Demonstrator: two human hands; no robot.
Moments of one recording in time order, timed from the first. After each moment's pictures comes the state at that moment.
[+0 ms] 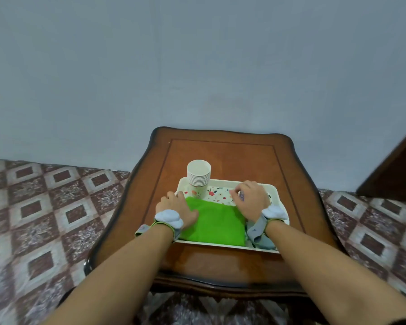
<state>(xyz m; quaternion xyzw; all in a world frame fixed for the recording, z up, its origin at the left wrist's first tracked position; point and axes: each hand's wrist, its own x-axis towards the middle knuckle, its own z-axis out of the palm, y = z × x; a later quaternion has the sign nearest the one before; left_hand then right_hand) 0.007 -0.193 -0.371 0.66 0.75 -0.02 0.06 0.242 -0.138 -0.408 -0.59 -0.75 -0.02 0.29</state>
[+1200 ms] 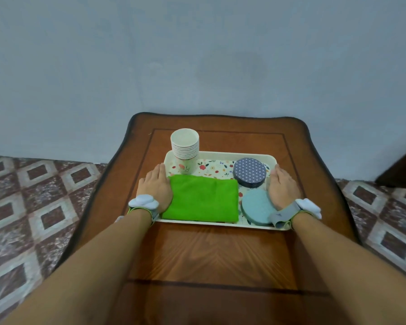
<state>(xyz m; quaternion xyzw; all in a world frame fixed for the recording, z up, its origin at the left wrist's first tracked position) -0.016 -0.017 -0.450 0.66 0.74 0.09 0.06 0.324 -0.018 -0.439 -0.77 -0.55 0.20 0.27</state>
